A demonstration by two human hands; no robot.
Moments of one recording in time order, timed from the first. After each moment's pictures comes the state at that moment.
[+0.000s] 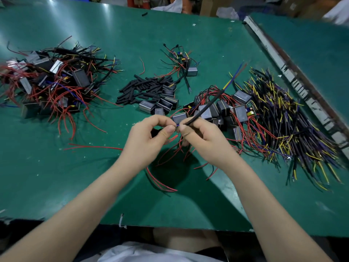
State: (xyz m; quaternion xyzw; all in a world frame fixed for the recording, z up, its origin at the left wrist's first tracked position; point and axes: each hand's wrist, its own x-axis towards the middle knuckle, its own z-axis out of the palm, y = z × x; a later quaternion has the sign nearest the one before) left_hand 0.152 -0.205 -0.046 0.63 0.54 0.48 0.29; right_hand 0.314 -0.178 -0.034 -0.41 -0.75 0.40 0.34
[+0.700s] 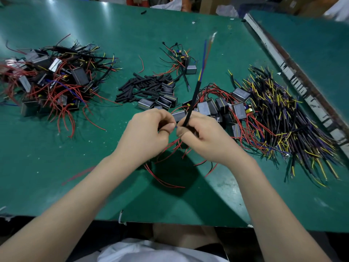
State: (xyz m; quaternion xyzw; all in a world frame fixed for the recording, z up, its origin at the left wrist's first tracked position) left_hand 0.158 -0.204 -0.020 0.70 0.62 0.32 0.15; right_hand 0.318 -0.178 -0.018 -0.37 -0.85 0.25 0.26
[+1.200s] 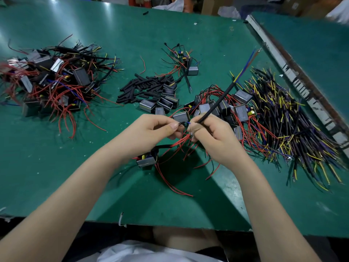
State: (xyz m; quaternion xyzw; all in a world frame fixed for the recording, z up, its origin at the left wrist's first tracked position) left_hand 0.144 -0.198 -0.019 0.63 0.52 0.34 0.47; right_hand 0.327 -0.181 -0.028 -0.43 -0.72 0.39 0.37
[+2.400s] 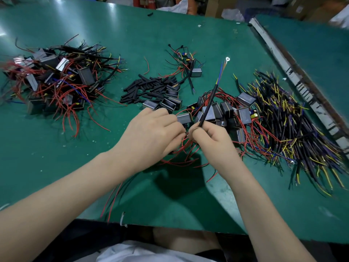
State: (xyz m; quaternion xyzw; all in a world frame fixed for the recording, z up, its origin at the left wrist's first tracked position) left_hand 0.147 -0.211 -0.008 0.86 0.45 0.22 -0.10; right_hand 0.311 -0.190 -0.033 -0.49 -0.64 0.45 0.39
